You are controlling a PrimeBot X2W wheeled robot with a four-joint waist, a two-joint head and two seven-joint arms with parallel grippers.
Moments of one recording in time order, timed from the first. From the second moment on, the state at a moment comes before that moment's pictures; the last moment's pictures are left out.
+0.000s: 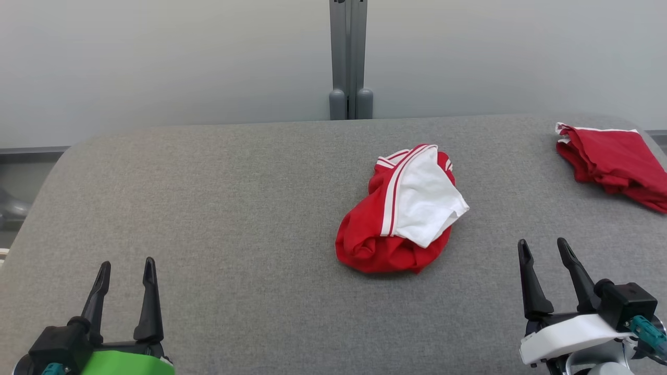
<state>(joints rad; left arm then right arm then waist) 0.07 0.25 -0.08 0.07 -0.40 -0.02 -0.26 0.04 -0.08 -0.03 0.11 0.22 0.13 -0.23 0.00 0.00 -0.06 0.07</state>
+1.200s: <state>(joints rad) 0.07 0.22 -0.06 0.11 -0.35 -0.04 -0.26 0.06 -0.07 -0.04 0.11 0.22 0.13 -0.21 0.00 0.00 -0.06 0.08</state>
